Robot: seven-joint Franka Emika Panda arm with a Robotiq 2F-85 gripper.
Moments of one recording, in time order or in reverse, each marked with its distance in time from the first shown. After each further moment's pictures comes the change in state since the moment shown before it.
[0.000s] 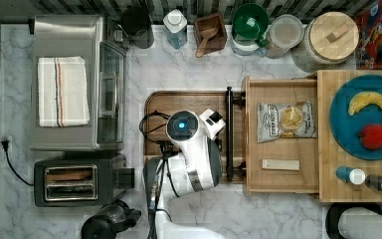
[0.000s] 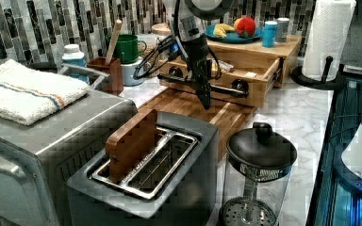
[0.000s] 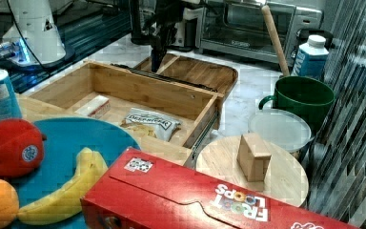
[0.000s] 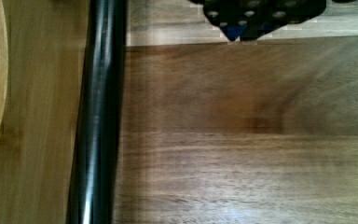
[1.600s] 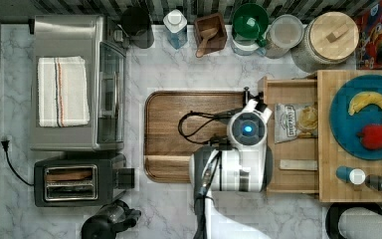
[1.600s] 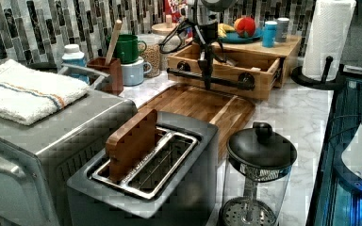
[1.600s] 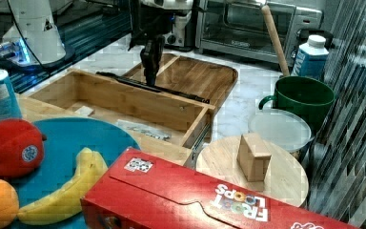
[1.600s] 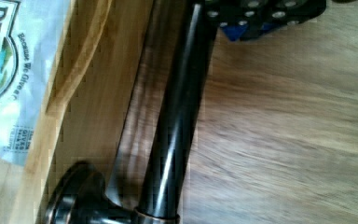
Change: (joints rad) arm -0.118 0.009 -0.161 0.021 0.053 0.178 -0.521
